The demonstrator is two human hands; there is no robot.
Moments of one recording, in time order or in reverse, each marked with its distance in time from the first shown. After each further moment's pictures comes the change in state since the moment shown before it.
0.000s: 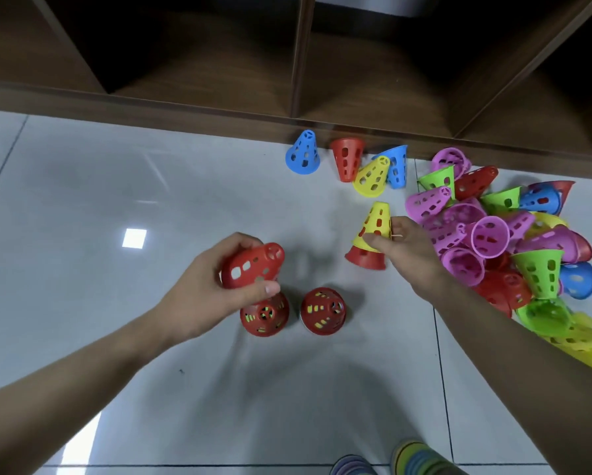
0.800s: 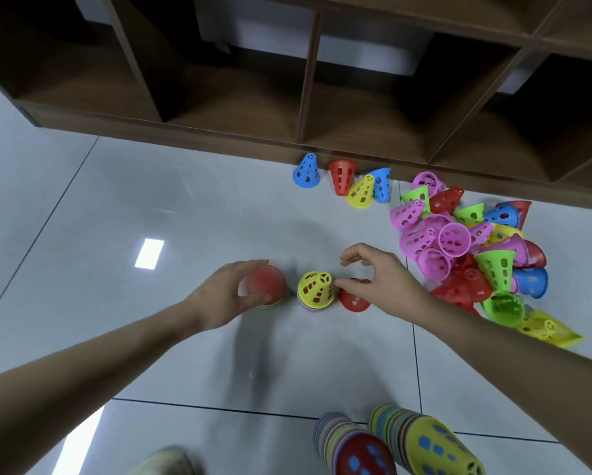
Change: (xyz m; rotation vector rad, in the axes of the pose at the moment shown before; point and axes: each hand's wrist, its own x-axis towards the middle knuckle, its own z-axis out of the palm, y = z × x) left_hand -0.049 -0.026 0.020 0.533 -0.020 -0.028; right_hand -0.107 -0.009 -0.022 -0.362 -0.313 -0.550
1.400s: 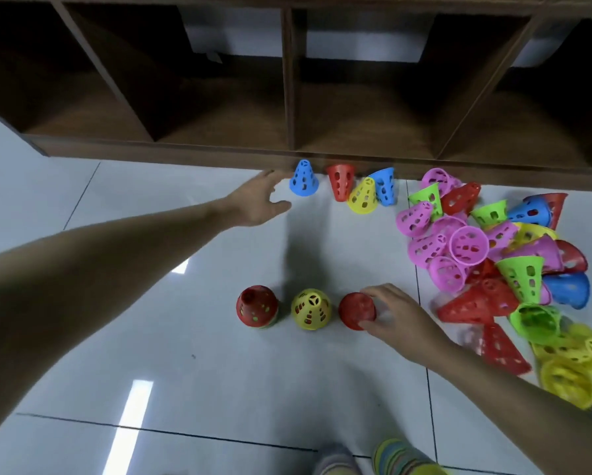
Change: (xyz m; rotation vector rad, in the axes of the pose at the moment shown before) left_hand 0.185 0.067 -0.065 0.222 0.066 0.032; right_hand -0.020 0.089 0.007 -0.068 -0.047 0.040
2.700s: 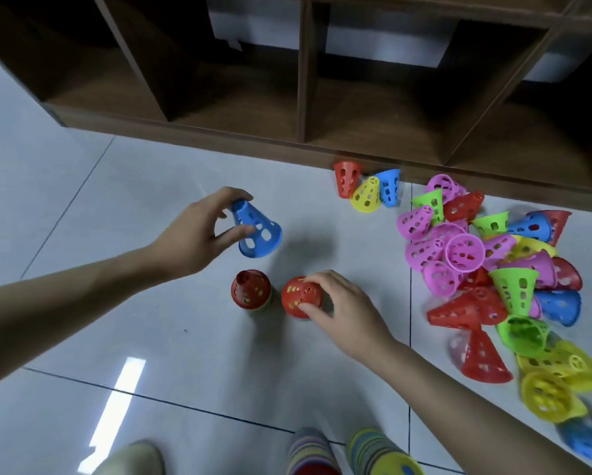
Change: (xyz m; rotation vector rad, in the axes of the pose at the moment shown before) left_hand -0.149 0.004 -0.013 -0.051 0.265 0.124; right_hand 0.006 -0.086 0.018 0.039 0.055 -0.226
